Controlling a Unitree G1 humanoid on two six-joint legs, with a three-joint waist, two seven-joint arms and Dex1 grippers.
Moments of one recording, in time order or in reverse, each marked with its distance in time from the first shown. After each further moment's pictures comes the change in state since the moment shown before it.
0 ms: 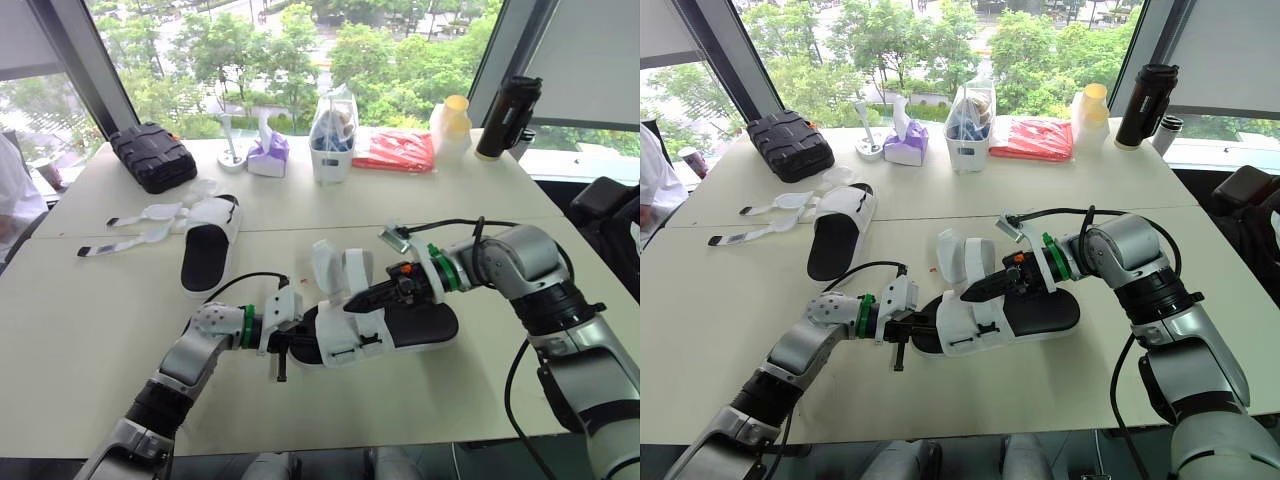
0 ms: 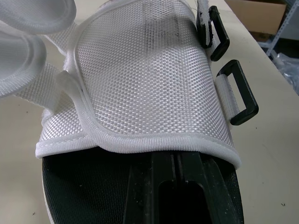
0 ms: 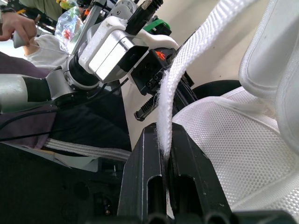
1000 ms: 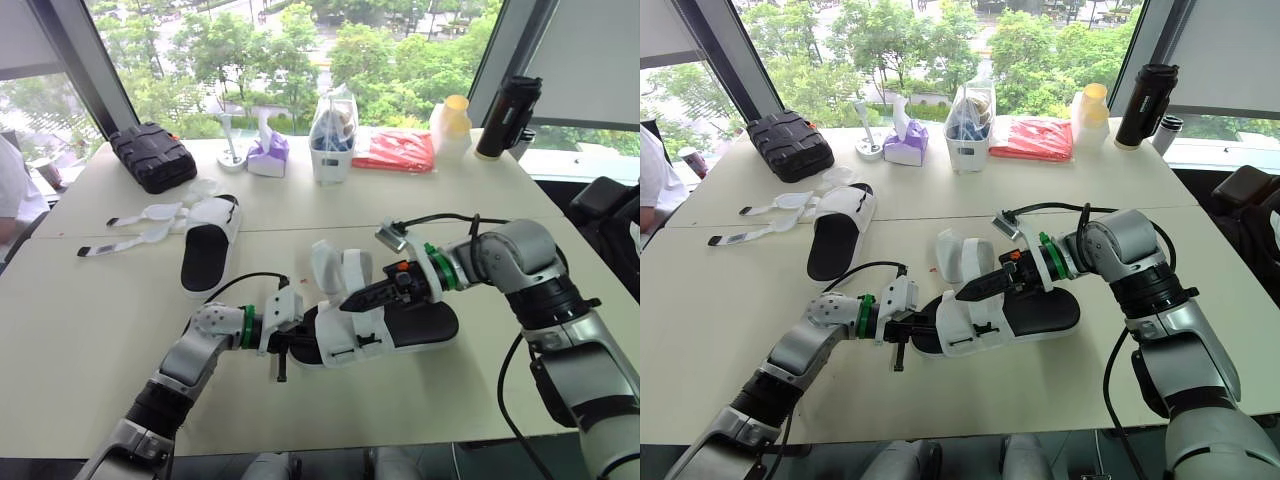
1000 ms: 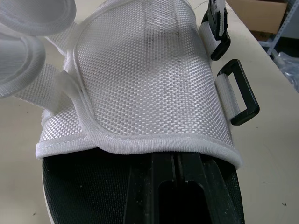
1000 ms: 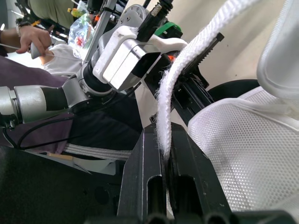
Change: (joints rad) left arm 0.002 -0.002 0.001 -0.002 0.006 -0.003 0.000; right arm -0.027 0.031 -0.025 0.028 0.030 0.089 -0.017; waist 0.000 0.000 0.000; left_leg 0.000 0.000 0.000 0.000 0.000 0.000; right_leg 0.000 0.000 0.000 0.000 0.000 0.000
